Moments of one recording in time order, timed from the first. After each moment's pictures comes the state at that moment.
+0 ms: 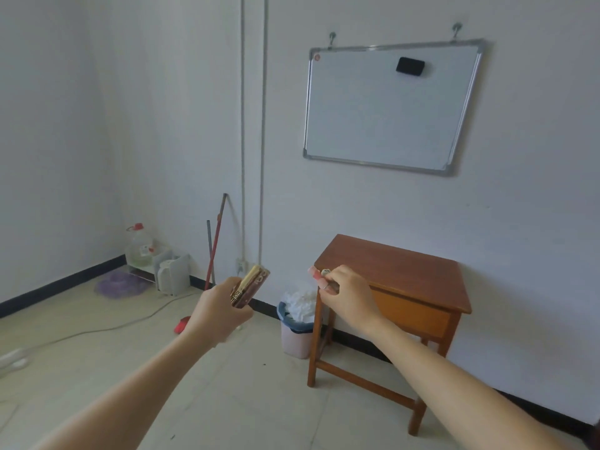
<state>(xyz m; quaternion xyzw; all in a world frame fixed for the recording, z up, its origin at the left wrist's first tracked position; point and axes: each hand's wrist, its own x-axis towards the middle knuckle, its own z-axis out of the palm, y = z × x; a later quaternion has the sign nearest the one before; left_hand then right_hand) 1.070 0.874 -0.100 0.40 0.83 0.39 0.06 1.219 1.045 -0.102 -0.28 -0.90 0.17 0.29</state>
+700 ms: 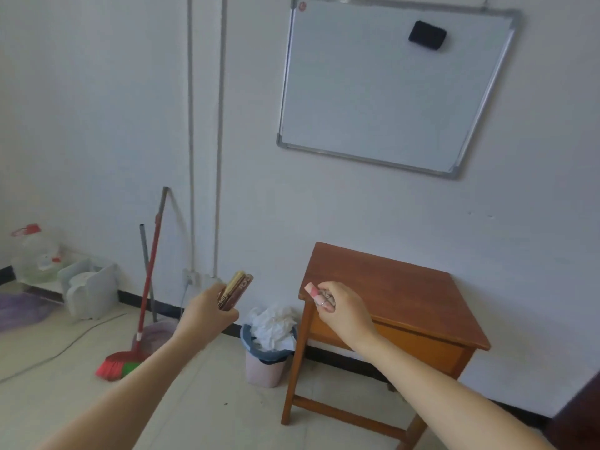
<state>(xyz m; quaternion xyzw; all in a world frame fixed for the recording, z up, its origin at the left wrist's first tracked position) 0.829 1.102 -0.147 0.42 0.80 0.39 0.15 1.029 1.239 -0.146 -0.37 -0.87 0.17 0.26</state>
